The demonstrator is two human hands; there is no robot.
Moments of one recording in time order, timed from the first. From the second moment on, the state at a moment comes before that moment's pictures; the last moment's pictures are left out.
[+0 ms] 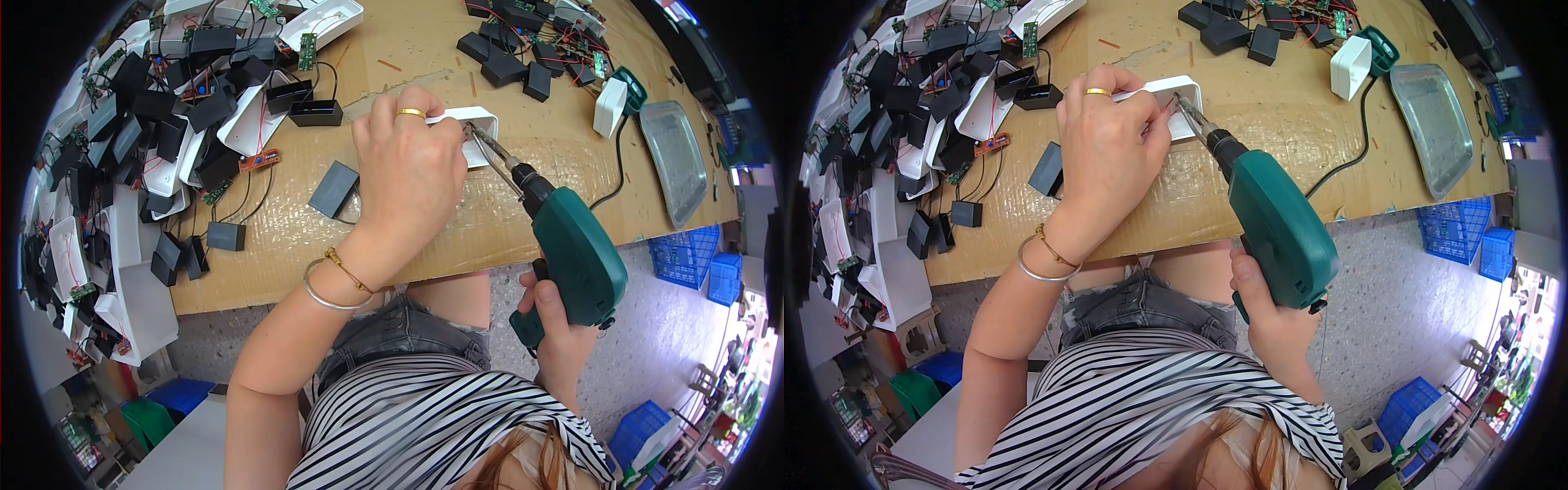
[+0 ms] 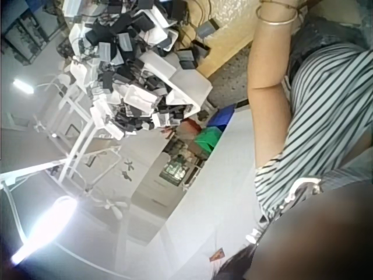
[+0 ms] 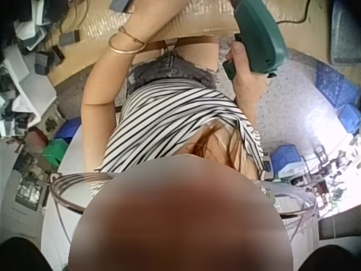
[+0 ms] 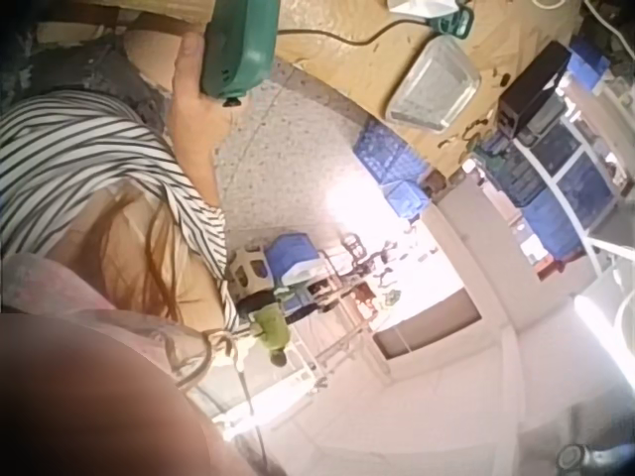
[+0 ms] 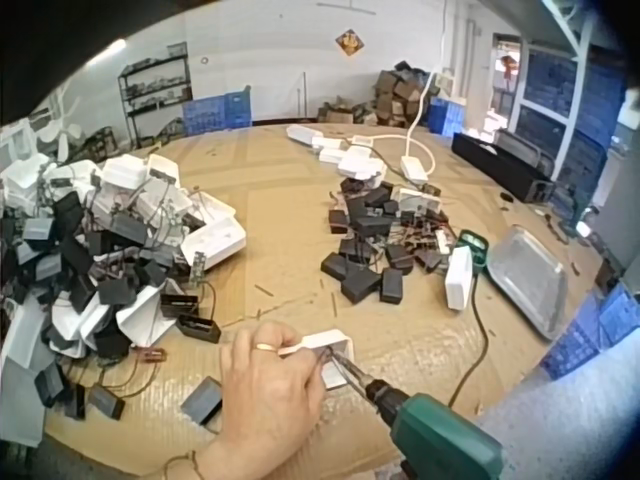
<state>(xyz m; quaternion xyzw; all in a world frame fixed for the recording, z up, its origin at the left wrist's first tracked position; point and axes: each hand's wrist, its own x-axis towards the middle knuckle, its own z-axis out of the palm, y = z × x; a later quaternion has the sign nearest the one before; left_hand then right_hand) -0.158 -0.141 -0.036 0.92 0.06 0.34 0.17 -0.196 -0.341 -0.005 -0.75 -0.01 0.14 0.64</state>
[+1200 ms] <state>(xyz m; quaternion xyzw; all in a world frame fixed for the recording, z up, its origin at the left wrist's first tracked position) -0.157 -0.139 -0.037 0.92 0.06 0.35 0.17 -0.194 -0.340 -0.005 -0.76 0.00 0.14 0.64</state>
